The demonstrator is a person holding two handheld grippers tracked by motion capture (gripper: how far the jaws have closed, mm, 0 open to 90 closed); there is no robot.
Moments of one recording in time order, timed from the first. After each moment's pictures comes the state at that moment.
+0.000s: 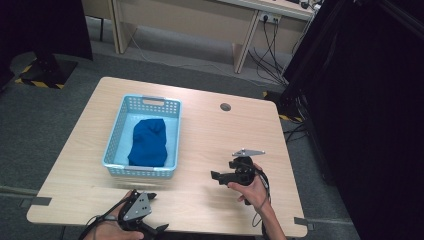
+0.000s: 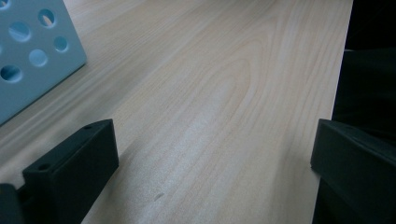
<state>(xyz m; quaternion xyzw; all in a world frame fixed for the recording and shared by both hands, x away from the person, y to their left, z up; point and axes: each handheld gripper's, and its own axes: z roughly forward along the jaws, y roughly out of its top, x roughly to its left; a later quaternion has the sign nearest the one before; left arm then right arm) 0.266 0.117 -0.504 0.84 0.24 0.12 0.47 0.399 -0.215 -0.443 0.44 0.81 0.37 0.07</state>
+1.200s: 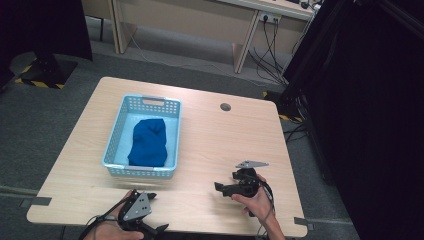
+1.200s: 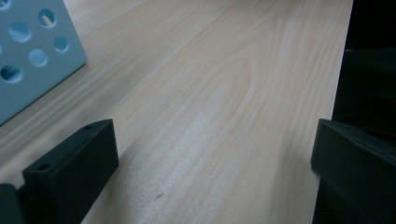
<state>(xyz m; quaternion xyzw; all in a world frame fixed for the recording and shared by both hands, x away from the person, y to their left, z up) 0.266 0.117 -0.504 0.84 0.24 0.12 0.47 0.373 -0.230 -0.460 0.44 0.82 0.36 0.06</state>
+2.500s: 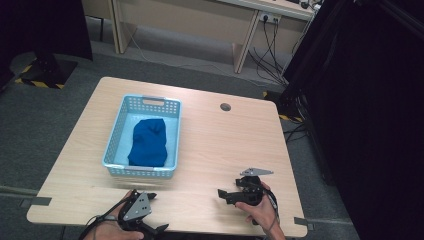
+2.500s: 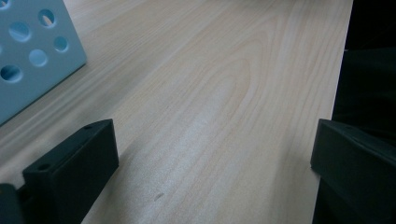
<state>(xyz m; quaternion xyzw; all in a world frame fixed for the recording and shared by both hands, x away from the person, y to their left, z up) 0.266 0.117 -0.504 0.84 0.24 0.12 0.47 0.353 -0.242 -0.465 0.45 0.81 0.36 0.06</state>
